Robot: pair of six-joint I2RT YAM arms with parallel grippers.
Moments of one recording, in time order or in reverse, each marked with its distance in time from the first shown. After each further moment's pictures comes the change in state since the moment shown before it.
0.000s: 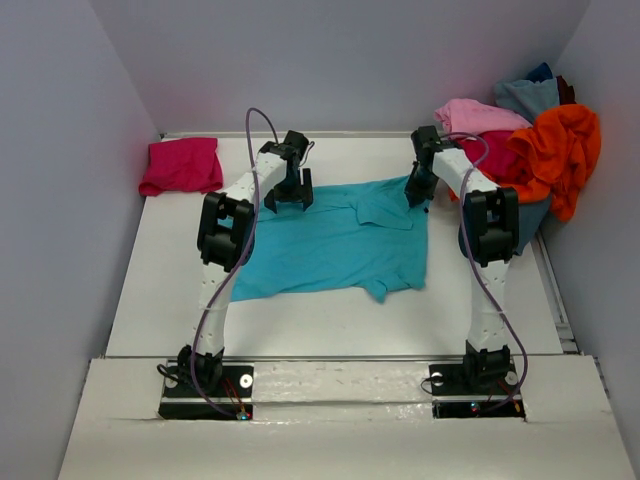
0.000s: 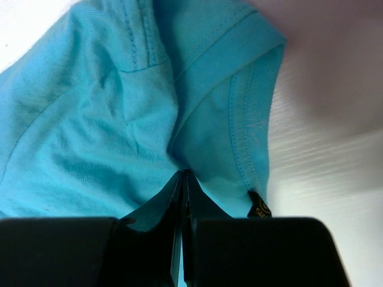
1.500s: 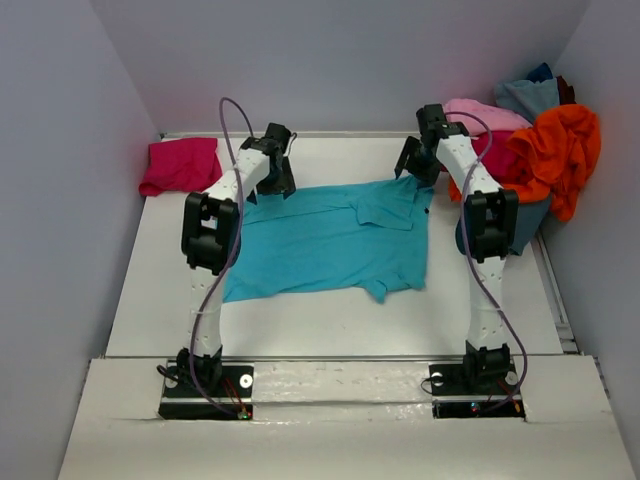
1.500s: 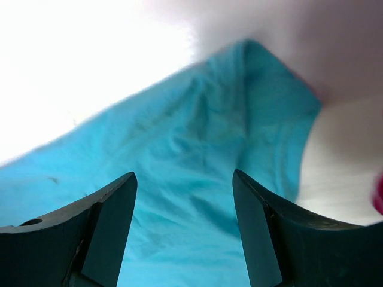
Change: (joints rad) left arm 0.052 -0.104 -0.097 0.056 -0.135 -0.072; right arm -0.012 0.054 0.246 -0.071 -0.090 -0.039
